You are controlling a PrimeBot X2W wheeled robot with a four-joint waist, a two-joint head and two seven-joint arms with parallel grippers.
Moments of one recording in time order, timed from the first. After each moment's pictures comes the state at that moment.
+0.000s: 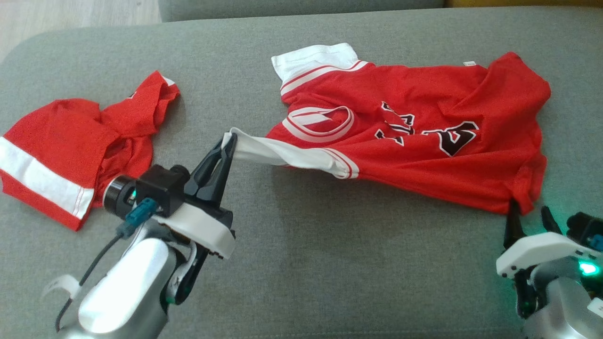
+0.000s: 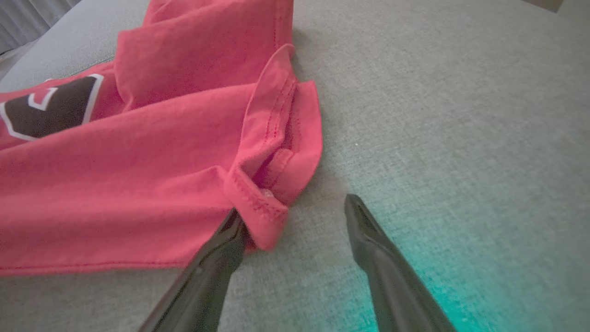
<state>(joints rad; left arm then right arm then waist) -0.39 0.36 -0.69 0.16 -0.48 0.13 -0.24 -0.29 -0.04 -0.33 0.74 0.10 0.13 -0.11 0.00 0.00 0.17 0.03</state>
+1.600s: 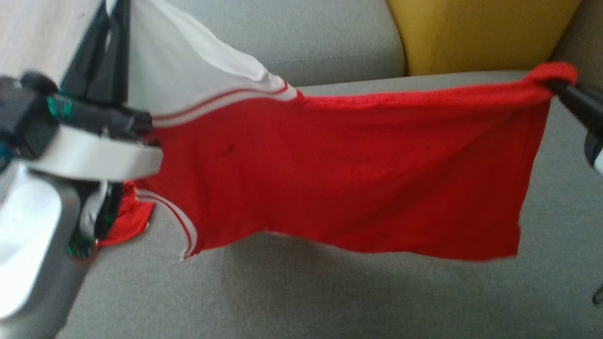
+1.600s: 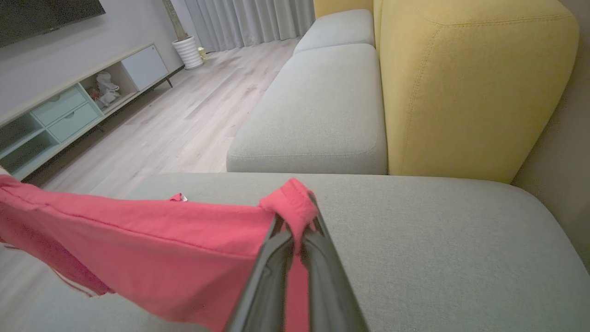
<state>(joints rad) -0.50 0.48 -0.41 -0.24 -0.40 0.22 -0.11 -0.41 -0.25 -0.20 -0.34 0.64 0.13 1.23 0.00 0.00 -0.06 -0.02</state>
